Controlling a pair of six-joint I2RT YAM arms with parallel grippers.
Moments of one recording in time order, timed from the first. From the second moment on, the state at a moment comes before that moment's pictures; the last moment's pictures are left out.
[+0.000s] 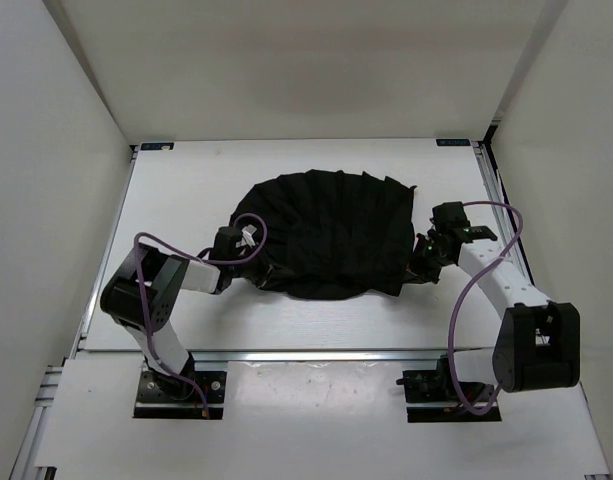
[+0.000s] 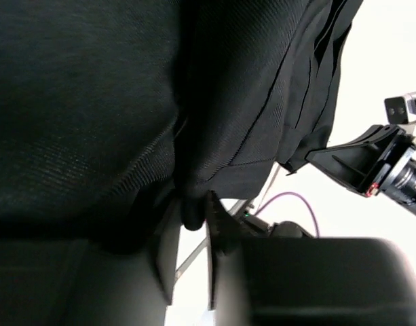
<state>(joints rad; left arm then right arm) -0.35 1.68 0.55 0.43 0.63 -1.11 0.14 1.32 0.86 -0.77 -0.30 0.55</state>
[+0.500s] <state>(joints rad) -0.09 1.53 0.80 0.17 0.82 -0.93 0.08 1.26 0.88 -0.75 -0.38 0.54</state>
